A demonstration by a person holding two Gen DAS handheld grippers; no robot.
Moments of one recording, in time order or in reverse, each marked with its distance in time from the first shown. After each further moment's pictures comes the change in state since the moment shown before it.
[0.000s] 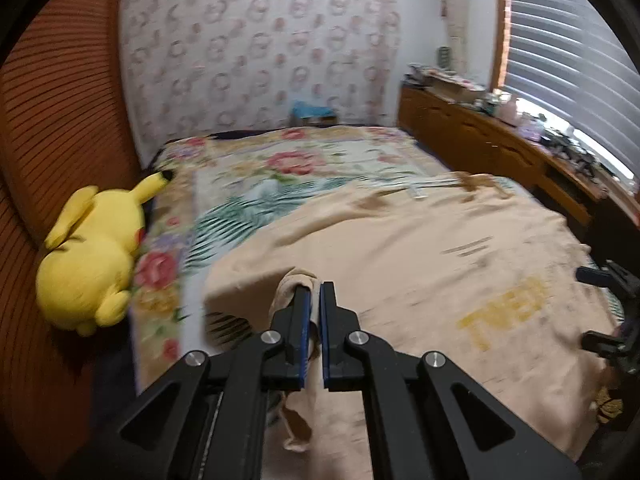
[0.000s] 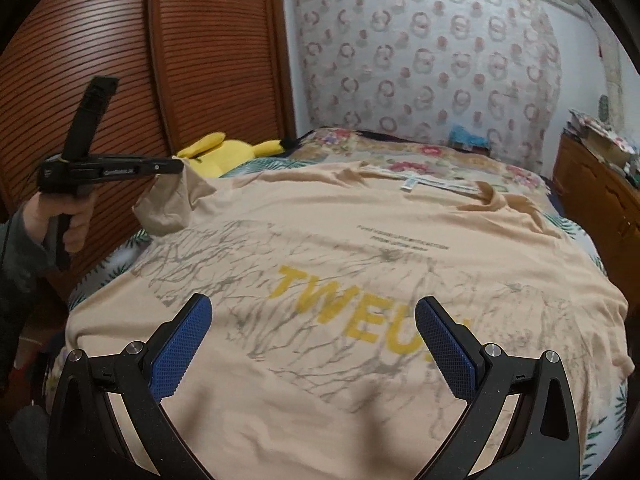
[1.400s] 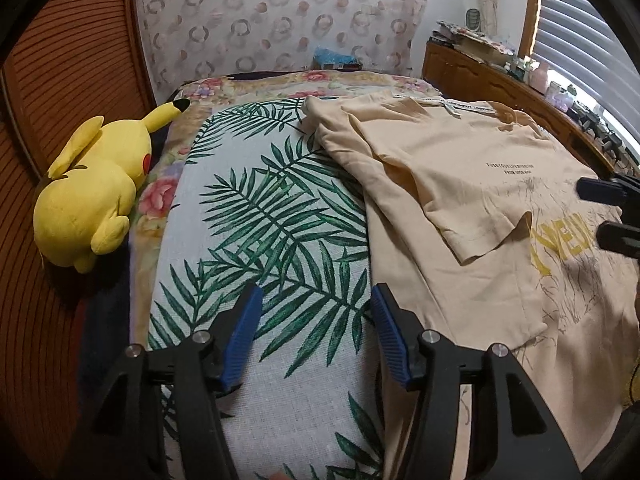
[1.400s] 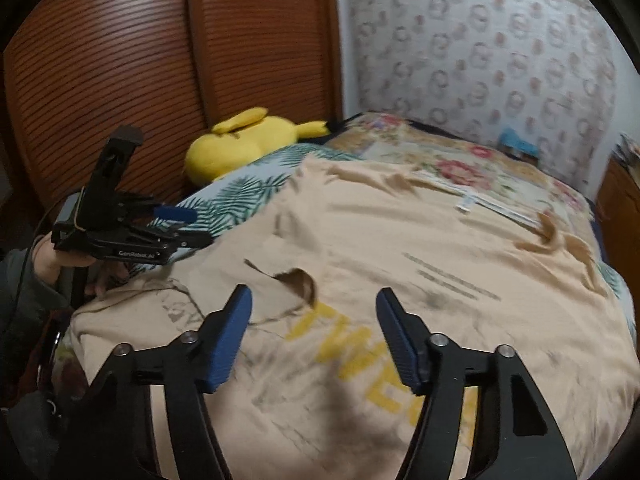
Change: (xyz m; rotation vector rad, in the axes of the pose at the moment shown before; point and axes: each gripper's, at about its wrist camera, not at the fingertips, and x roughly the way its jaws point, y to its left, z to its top) left arm 0.041 0.013 -0.073 -0.067 0.176 0.101; right arm 0.059 0.016 0.039 -0.142 0.113 0.172
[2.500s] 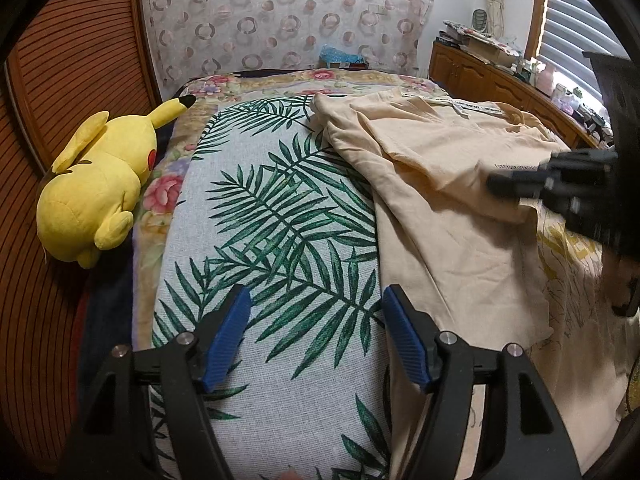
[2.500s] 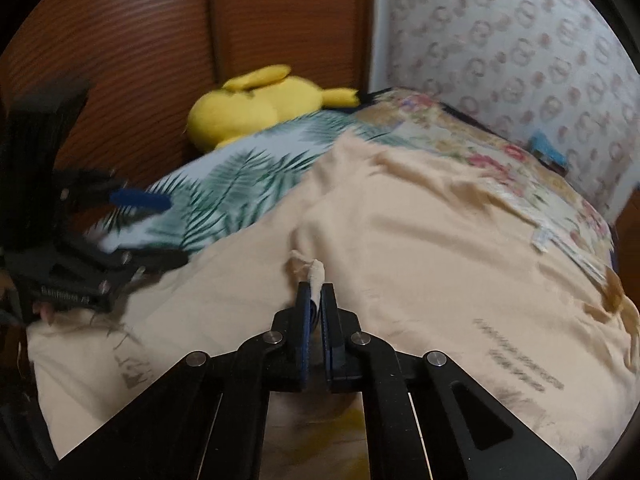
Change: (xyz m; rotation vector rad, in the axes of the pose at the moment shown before) left arm 0.002 0.006 0.001 -0.019 0.005 0.009; right arm 0.095 0.009 0.036 -0.086 0.105 -0.004
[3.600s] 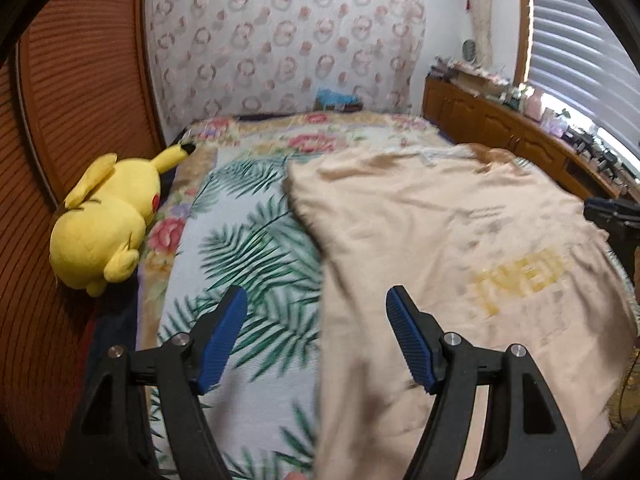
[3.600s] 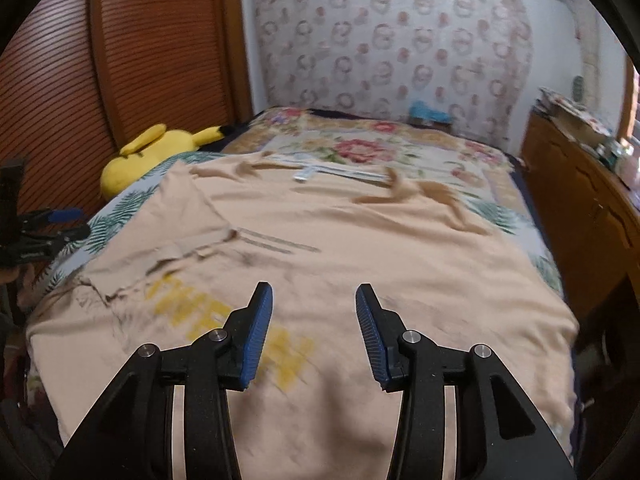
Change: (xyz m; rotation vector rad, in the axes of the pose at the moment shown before) left arm -0.051 -0.039 0.007 0.015 -0.170 0.001; right arm -0.167 -0.112 -0.105 0.301 -0.095 -0.271
